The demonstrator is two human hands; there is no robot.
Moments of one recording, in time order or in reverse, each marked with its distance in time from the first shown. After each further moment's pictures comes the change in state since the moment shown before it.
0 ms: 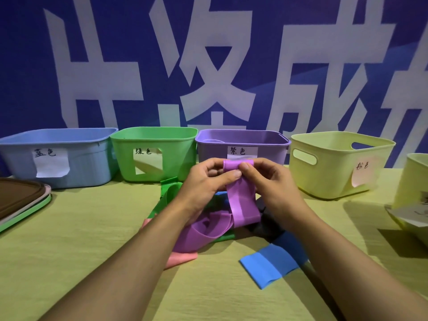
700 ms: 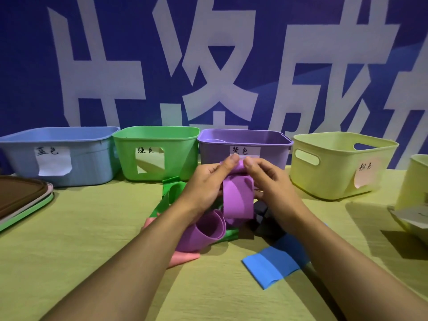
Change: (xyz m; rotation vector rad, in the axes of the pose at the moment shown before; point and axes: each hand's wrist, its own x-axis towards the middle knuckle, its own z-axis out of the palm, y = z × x) left_hand -0.001 0.002 0.002 0.085 0.011 -0.060; right_hand -0.007 -0.008 0.004 -0.012 -0.047 0.102
